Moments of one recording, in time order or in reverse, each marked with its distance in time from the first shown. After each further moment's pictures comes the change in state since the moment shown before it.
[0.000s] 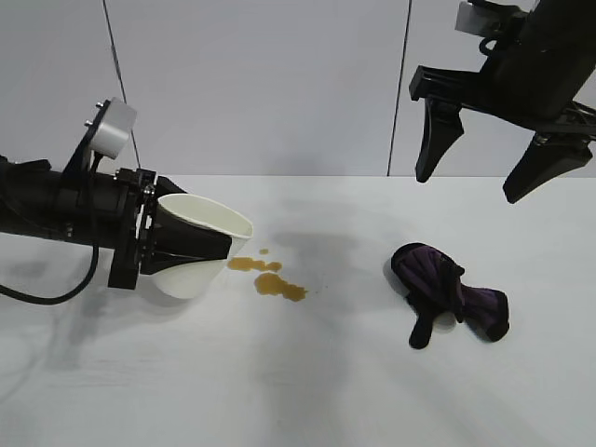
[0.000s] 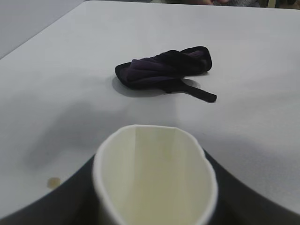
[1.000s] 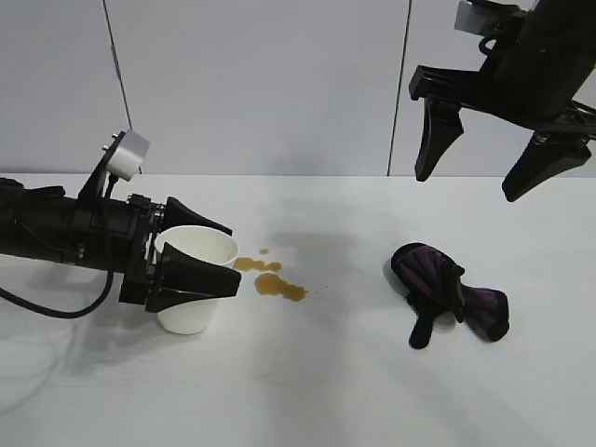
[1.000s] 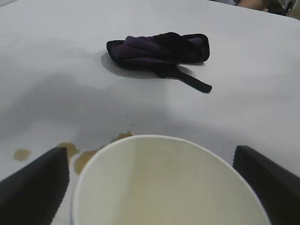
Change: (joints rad) left arm -0.004 0.022 -0.002 -0.005 -0.002 -0.132; right arm 0.000 0.000 0.000 0.000 -0.007 -0.008
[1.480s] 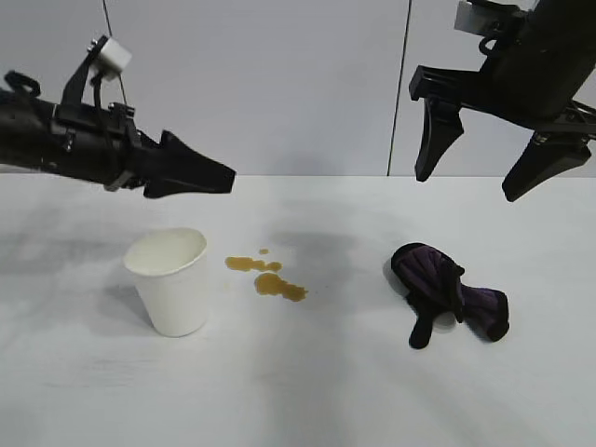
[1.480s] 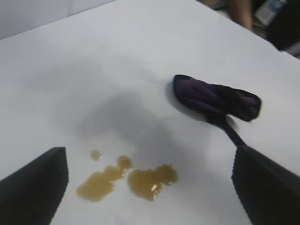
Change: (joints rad) left arm -0.001 -0.332 -0.003 0.103 -0.391 -0.731; right arm 0.000 0.000 0.000 0.000 0.000 -0.003
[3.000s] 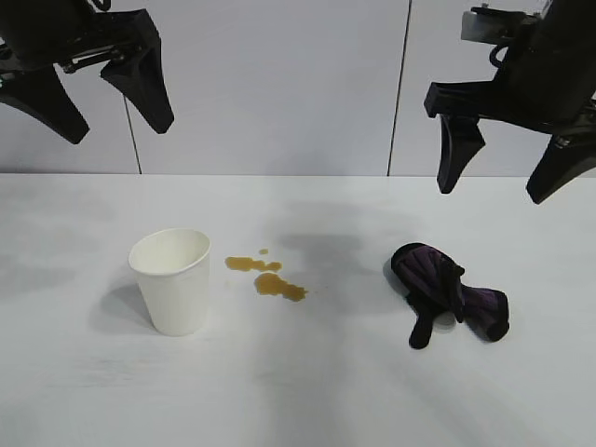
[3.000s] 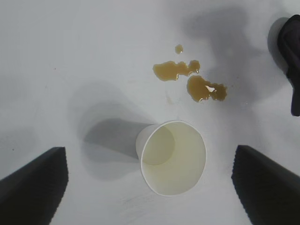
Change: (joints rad) left arm -0.142 -0.146 -0.379 1.292 0.184 -1.633; right arm 0.000 0.008 0.000 -0.157 0.032 0.040
